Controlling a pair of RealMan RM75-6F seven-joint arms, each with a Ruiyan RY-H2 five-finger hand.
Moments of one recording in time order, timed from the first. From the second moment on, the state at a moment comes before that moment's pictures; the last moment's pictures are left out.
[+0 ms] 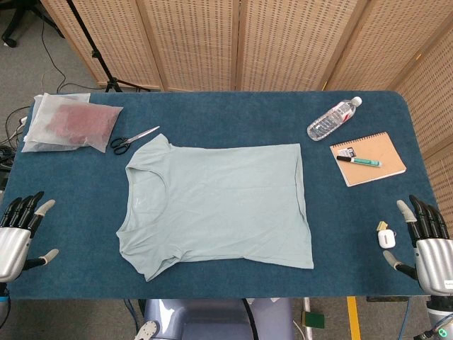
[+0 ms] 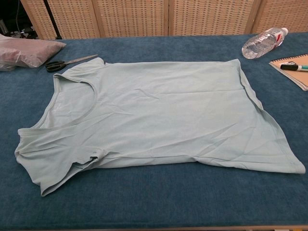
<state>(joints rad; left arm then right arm) -0.10 -1.08 0.00 -1.65 1.61 1.51 0.05 0.03 -1.11 0.08 -1.64 -1.61 1.64 0.00</state>
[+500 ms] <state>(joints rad) -0.10 -1.08 0.00 -1.66 1.61 1.51 0.05 0.03 -1.11 0.06 -1.64 -1.66 1.63 -0.01</state>
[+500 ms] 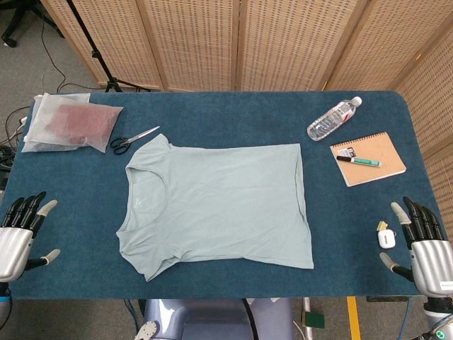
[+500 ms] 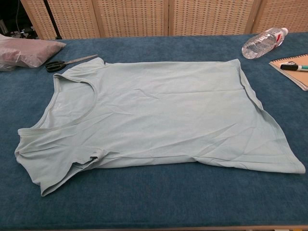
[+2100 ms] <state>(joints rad) -0.12 -1.06 -0.02 -1.67 1.57 1.48 0.04 0.21 -1.44 -0.08 -1.34 -1.78 1.31 -0.20</state>
